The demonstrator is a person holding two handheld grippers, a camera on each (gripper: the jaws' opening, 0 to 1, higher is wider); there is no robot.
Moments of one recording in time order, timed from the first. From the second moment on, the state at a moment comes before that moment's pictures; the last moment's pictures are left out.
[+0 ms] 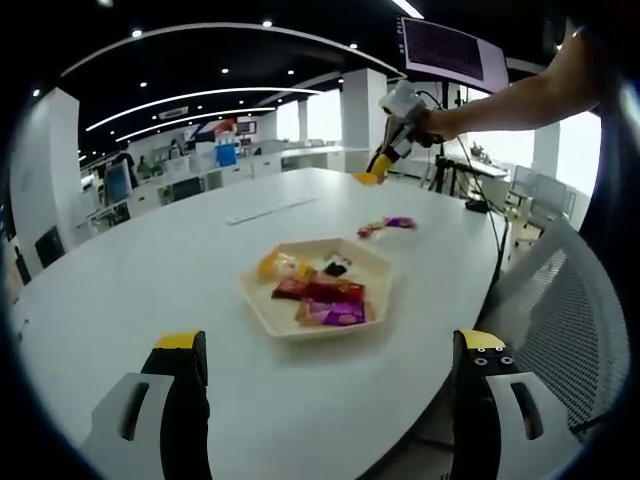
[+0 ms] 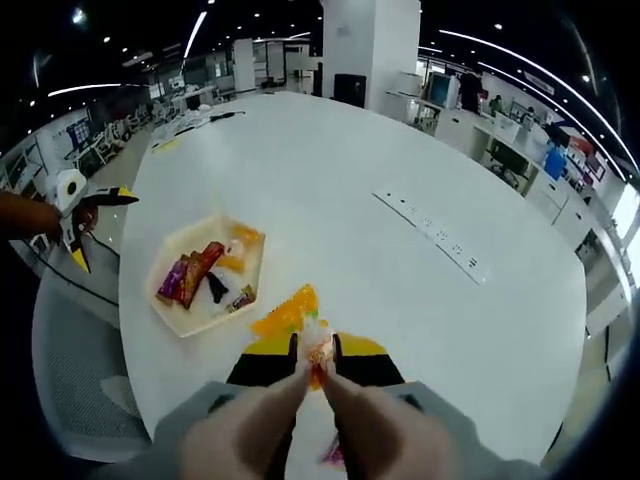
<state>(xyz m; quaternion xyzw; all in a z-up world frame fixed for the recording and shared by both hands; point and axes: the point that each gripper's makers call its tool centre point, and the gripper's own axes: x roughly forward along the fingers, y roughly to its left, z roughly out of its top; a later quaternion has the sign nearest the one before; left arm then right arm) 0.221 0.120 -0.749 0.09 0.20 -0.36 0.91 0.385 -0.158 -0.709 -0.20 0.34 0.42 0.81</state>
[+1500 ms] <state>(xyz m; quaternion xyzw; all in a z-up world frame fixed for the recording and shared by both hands) 0.222 0.121 -0.744 0.09 0.19 -0.36 0.91 0.383 -0.030 -0.696 -0.18 0.32 0.48 0.80</state>
